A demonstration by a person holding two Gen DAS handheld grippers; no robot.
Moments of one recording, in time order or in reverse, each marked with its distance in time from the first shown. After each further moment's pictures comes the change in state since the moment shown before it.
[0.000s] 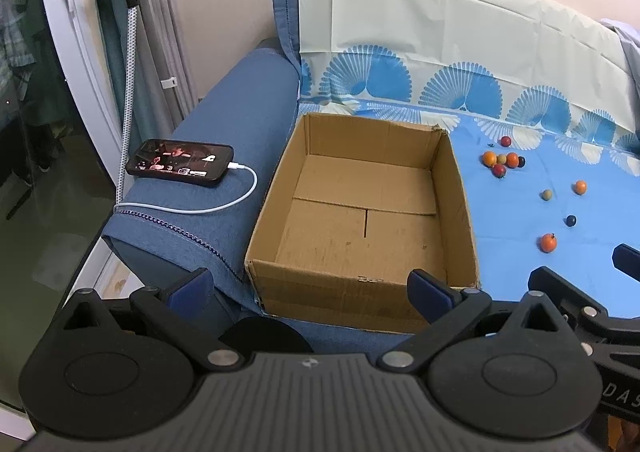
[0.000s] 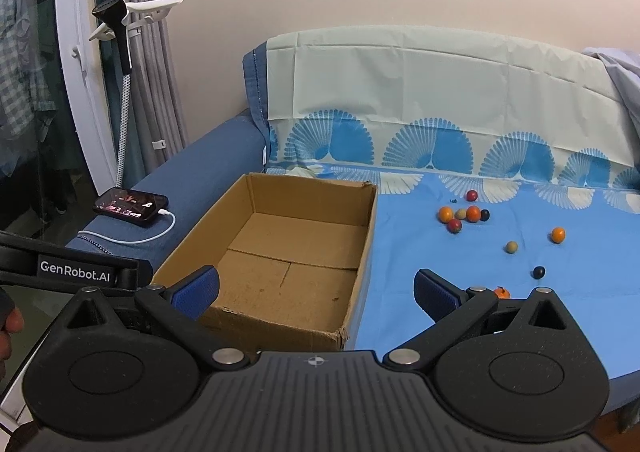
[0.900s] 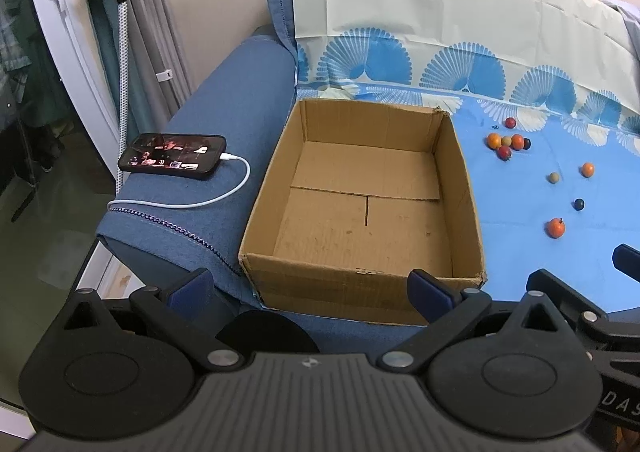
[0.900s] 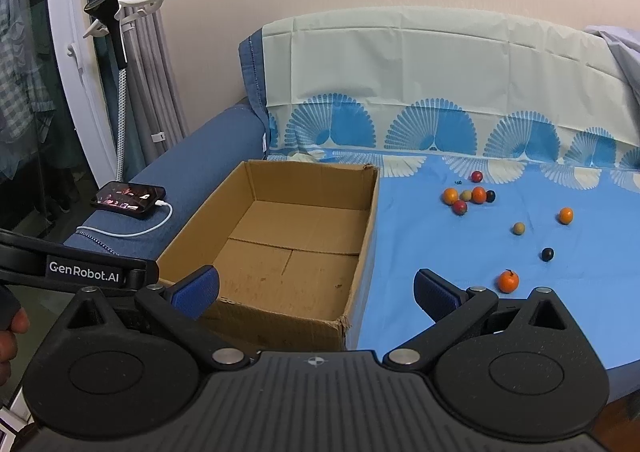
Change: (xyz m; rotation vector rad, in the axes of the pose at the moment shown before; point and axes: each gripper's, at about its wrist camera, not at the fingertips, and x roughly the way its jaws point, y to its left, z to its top) left arm 0.018 -0.017 -0.006 0.024 0.042 0.021; right arm 0.015 -0.008 -0.006 0.051 0.029 0.037
